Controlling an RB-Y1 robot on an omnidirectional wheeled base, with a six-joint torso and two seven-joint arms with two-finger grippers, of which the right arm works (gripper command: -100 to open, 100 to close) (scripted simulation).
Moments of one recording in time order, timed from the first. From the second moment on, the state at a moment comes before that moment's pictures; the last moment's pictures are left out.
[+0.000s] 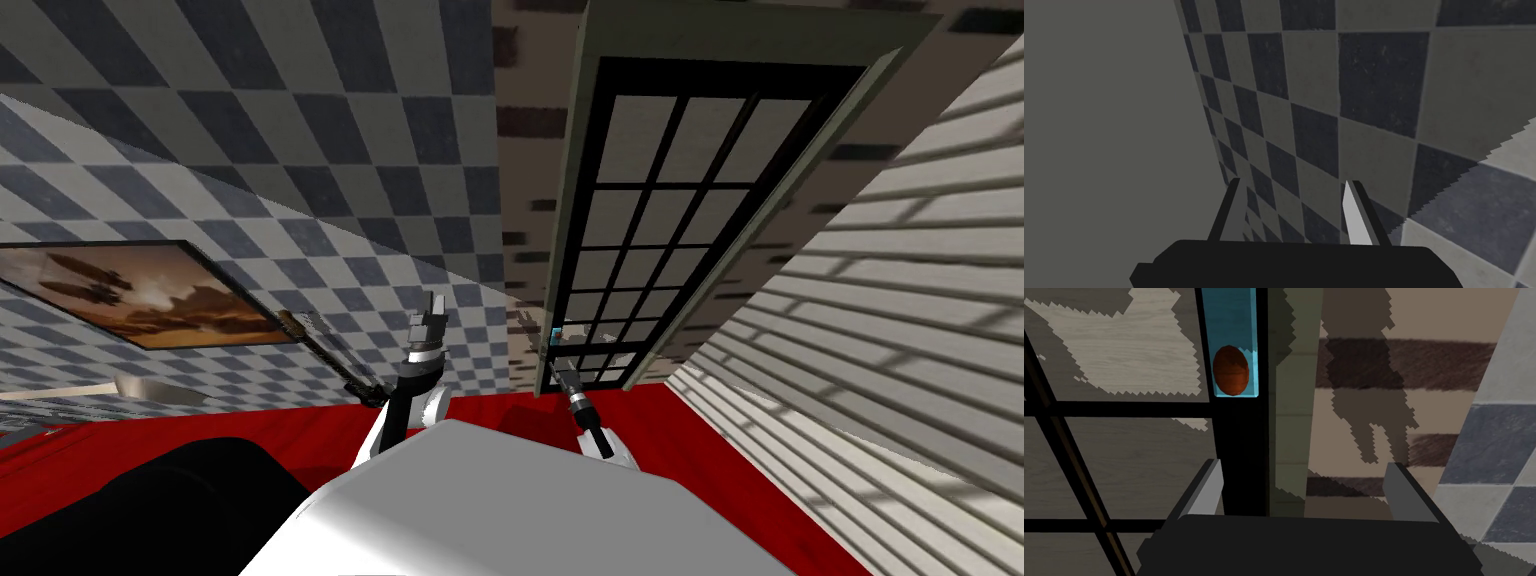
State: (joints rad) arm -0.18 -0.03 -0.12 -0.55 0.43 -0.90 1.30
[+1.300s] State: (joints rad) arm -0.11 0.03 -0.21 -0.65 0.31 -0.83 1.41
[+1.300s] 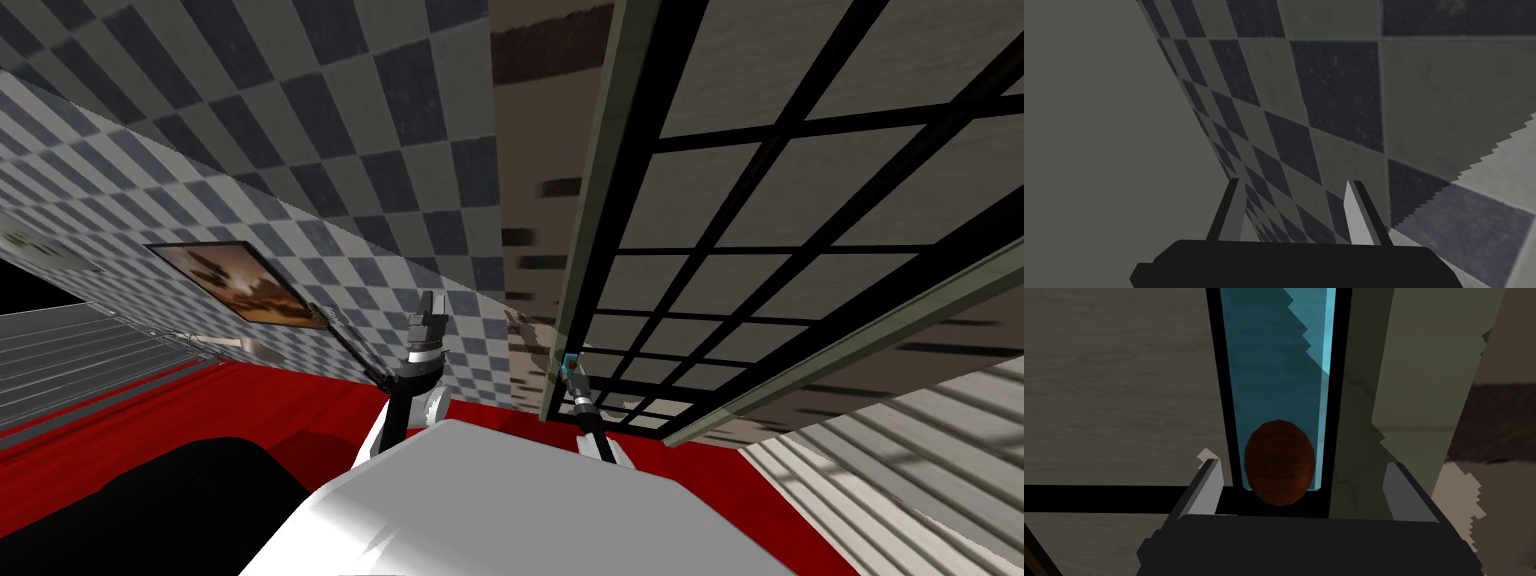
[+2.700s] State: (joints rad) arm -0.12 0.01 -0.23 -0.63 0.28 -0.85 1.30
